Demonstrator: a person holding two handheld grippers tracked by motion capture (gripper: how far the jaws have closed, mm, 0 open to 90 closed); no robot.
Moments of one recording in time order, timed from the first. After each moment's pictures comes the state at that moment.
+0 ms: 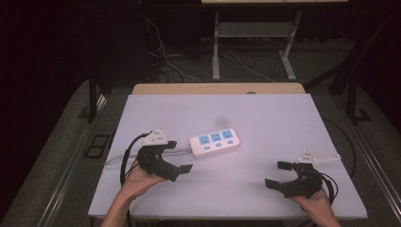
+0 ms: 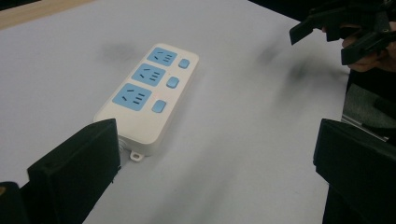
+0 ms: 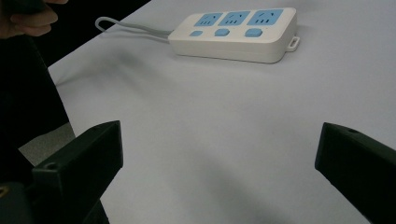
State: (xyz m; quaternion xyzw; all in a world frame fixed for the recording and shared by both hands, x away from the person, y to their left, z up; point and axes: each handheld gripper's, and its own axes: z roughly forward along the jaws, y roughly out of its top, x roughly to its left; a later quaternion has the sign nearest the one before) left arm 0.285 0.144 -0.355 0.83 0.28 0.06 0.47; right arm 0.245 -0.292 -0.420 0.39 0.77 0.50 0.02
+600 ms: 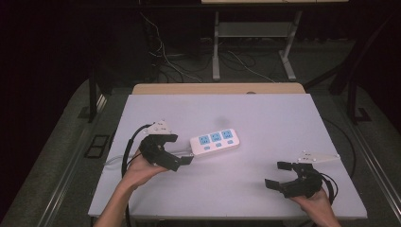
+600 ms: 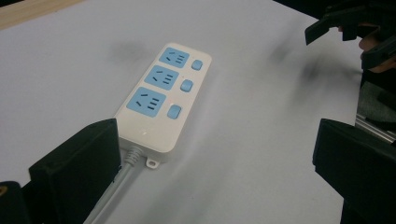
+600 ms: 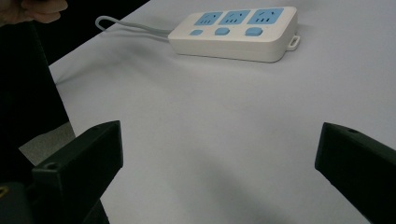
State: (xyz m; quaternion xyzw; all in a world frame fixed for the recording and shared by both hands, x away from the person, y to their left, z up) left arm 0.310 0.140 -0.350 0.85 0.28 0.05 0.45; right arm 0.245 -0.292 -0.421 0.39 0.77 0.50 0.02
